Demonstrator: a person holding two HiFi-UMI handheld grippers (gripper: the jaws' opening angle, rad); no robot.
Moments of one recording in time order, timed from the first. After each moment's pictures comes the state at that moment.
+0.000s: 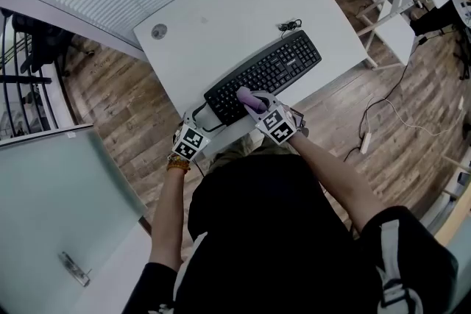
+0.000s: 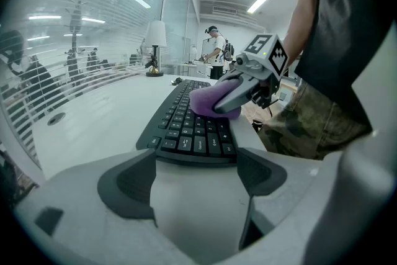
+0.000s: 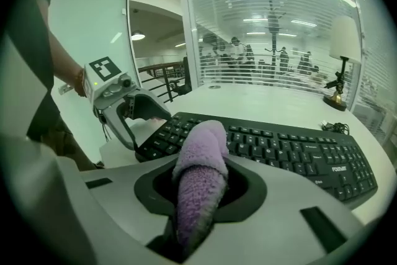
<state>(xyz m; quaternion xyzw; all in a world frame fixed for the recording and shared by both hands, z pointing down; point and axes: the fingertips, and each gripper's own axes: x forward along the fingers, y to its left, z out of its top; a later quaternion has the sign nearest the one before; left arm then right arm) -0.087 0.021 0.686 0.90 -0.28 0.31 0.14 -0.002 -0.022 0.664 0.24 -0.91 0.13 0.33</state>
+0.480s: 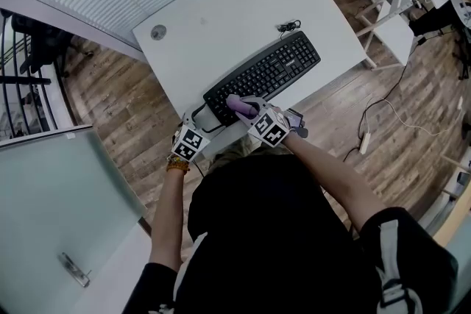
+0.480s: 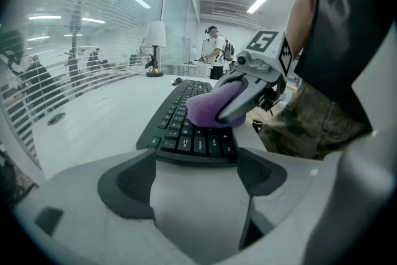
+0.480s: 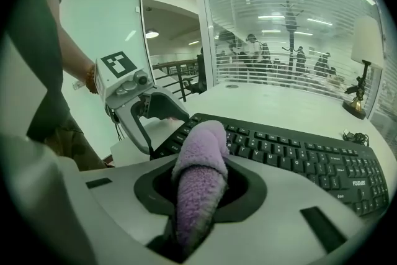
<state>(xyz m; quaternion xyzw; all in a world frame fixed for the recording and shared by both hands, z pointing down) -0.087 0.023 0.692 0.90 -0.28 0.31 0.15 -0.032 -0.002 0.661 0.17 -0.92 0.11 0.34</state>
